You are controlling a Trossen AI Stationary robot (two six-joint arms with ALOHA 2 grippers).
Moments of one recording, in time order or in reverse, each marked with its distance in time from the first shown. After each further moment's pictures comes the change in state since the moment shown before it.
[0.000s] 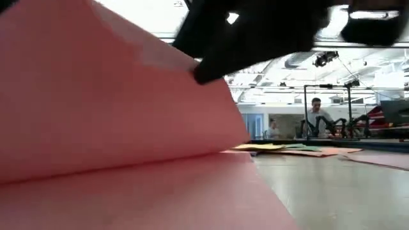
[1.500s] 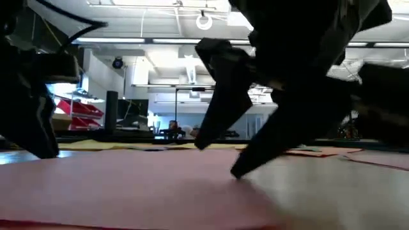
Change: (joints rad) left arm 0.001 -0.015 0.005 -0.083 0.037 0.013; right arm -0.025 0.020 -0.233 0.161 -0.089 0.031
